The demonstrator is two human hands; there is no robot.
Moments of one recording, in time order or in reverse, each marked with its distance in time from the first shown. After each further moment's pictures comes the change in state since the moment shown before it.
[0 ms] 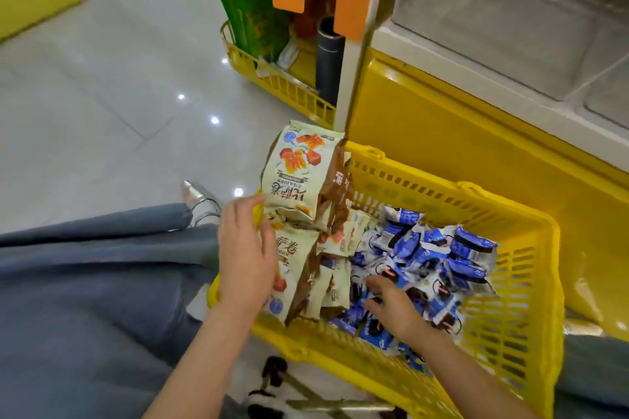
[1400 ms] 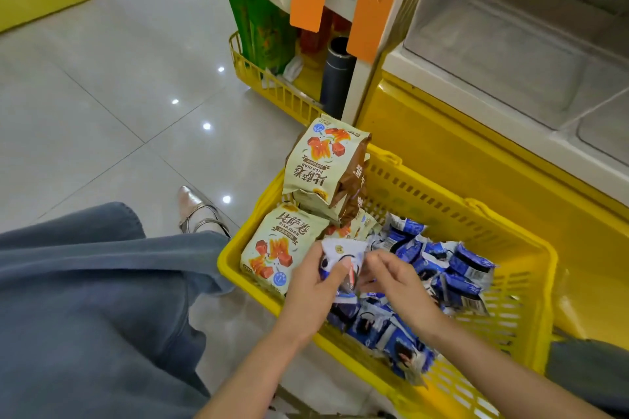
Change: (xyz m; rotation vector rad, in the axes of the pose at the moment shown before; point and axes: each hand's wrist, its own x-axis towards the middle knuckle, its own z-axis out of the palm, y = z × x) left_hand -0.031 0.028 0.030 -0.752 -0.501 -0.324; right_hand -0.042 -0.089 -0.047 0.573 0.104 -0.293
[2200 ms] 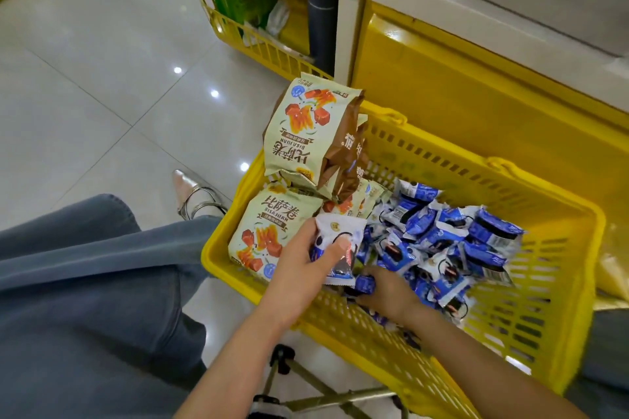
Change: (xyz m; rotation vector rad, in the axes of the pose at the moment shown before) left_hand 0.022 -0.001 -0.006 0.102 -0.047 -0.131; right_hand 0.041 0.129 0.004 -0.672 -0.193 0.315
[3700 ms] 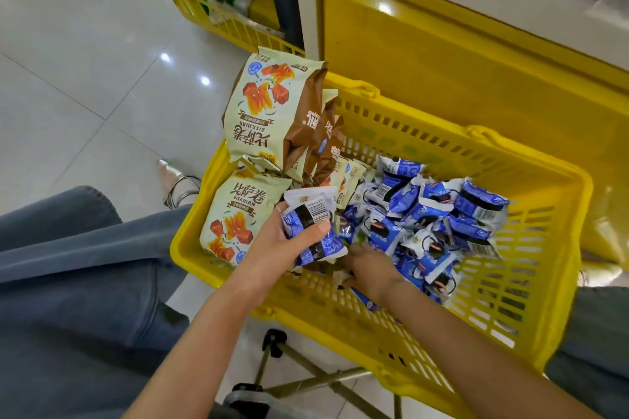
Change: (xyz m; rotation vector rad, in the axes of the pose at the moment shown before) left_hand 0.018 -0.002 0.003 -0.080 -0.048 -0.251; right_hand 0.015 0.005 0.004 -0.560 -0.024 -0.241
